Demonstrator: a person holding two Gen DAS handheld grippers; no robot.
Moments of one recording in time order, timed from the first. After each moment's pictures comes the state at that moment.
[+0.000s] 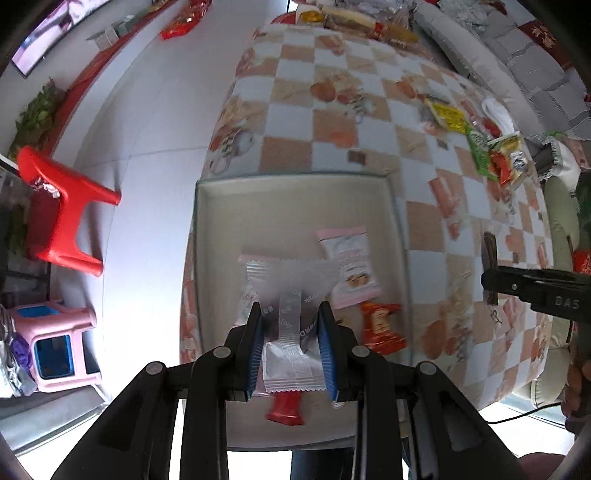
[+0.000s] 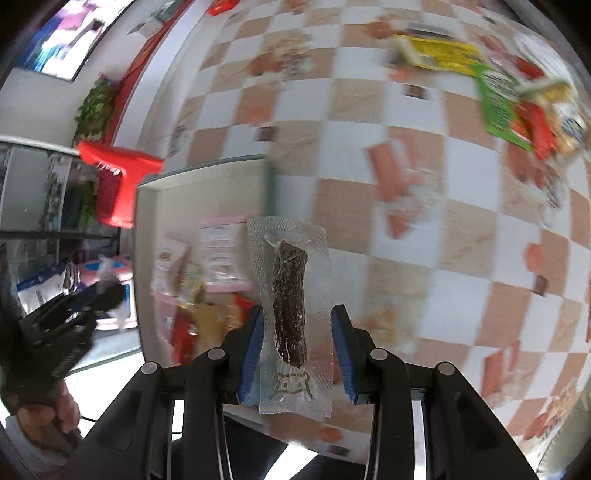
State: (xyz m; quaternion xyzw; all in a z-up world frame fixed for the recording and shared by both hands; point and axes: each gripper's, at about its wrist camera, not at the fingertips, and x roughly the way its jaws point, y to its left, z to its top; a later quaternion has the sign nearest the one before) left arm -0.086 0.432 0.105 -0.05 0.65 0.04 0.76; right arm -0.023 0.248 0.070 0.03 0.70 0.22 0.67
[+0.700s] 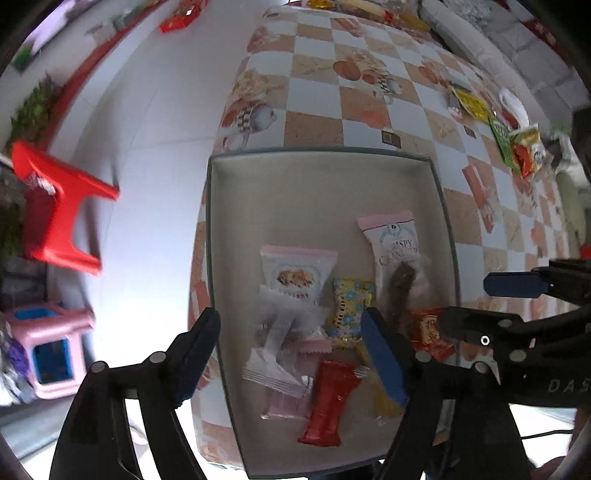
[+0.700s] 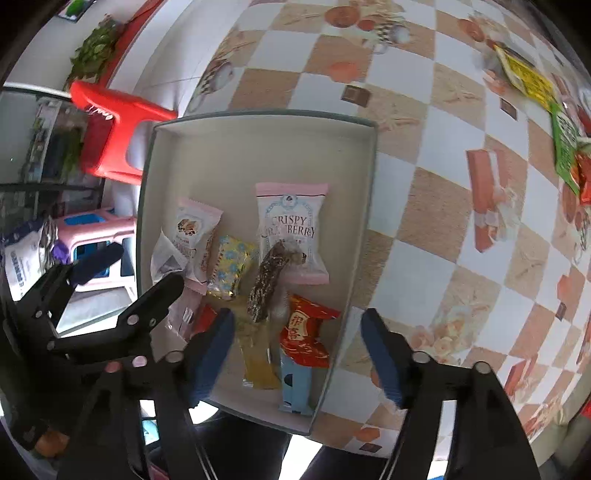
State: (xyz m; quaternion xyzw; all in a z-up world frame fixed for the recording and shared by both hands) left arm -0.087 0.461 0.064 -0.07 0.66 0.04 0.75; right arm -0.037 0.333 0.046 -0.06 0.74 0.21 0.63
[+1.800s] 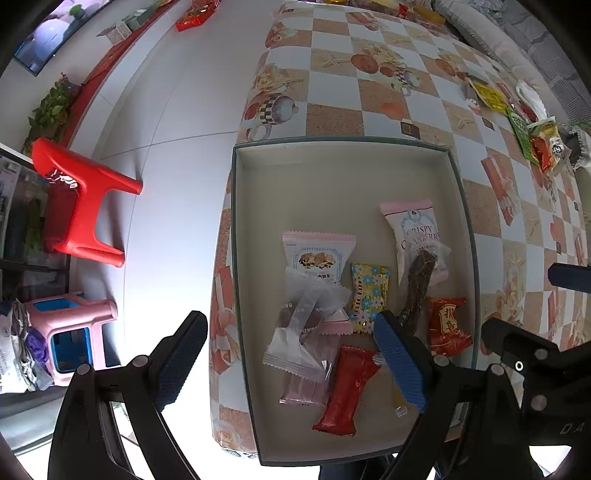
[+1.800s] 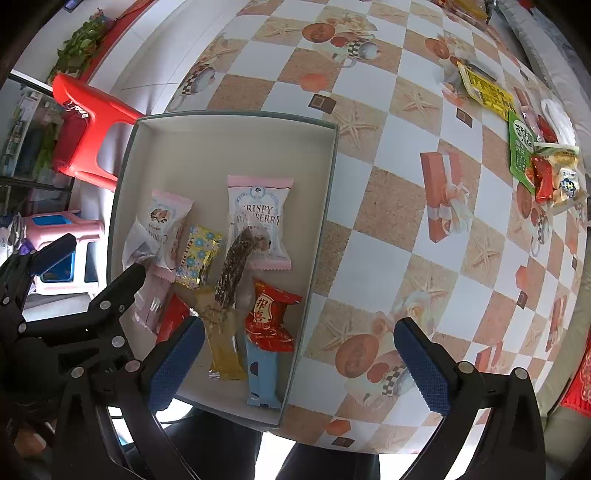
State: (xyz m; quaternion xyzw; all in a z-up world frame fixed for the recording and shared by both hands) left arm -0.096 0.456 0.071 -0.02 0.66 0.08 0.74; right arm -0.059 0.326 0.064 -0.11 0.71 0.16 0.67
